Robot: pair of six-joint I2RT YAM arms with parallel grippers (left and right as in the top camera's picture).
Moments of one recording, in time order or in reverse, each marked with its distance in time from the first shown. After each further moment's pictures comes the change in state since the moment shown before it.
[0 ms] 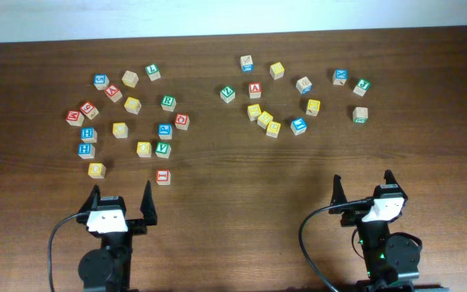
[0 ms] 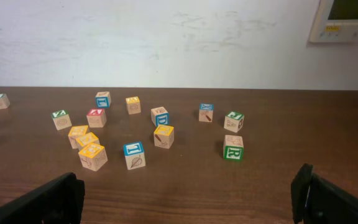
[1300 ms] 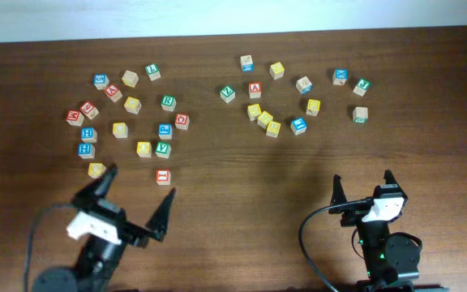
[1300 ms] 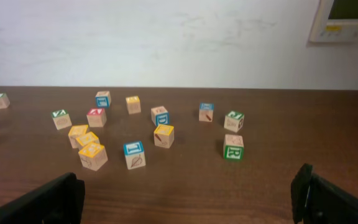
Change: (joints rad) left arm 0.000 0.198 0.498 -0.122 0.476 -0.021; right arm 0.000 0.000 0.000 0.000 0.000 0.000
